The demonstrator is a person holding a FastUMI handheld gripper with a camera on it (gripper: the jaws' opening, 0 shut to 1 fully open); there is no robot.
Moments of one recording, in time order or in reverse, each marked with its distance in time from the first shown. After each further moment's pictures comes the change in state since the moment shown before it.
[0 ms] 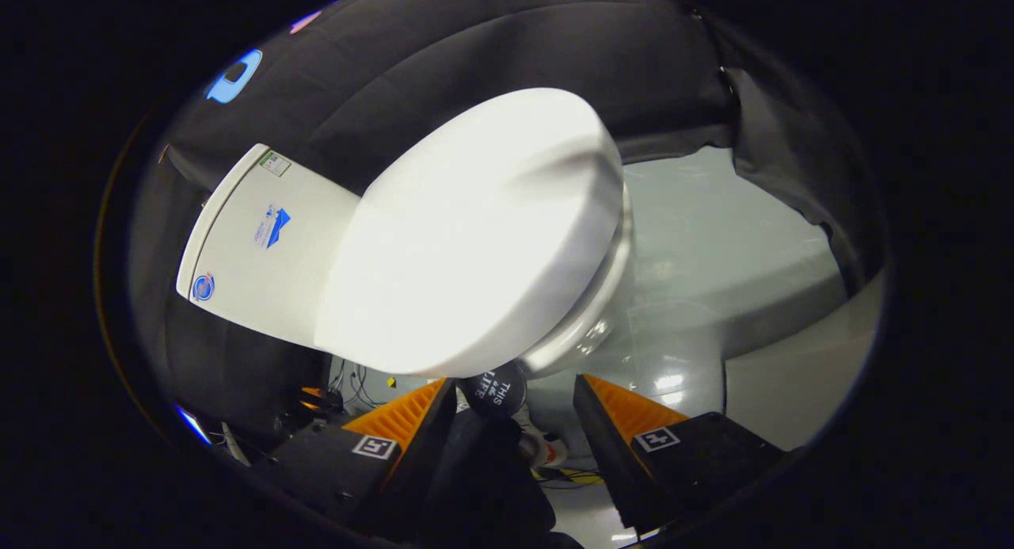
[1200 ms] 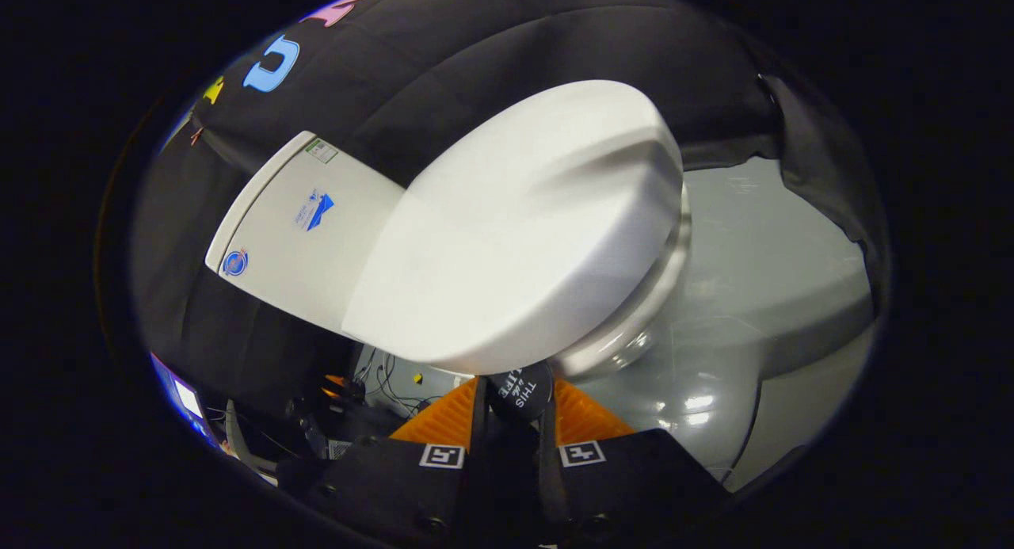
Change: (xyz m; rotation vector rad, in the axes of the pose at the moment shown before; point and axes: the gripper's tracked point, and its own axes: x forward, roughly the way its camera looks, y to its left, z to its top) arm 0.013 0.015 -0.010 -0.093 -0.036 0.174
